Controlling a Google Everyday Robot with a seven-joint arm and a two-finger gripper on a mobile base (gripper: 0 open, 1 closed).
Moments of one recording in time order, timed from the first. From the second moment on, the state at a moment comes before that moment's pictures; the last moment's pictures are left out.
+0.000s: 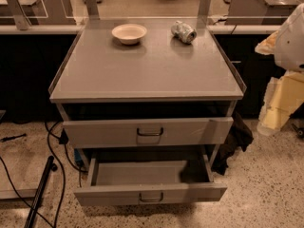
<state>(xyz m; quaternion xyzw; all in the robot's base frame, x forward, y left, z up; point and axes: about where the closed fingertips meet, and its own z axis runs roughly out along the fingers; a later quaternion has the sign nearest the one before) 0.438 -0.216 0.977 -0.60 0.78 -0.04 0.16</state>
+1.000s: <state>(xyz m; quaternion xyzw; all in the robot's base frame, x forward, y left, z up) 0.439 -0.218 0.965 -0.59 0.78 -0.04 0.17</state>
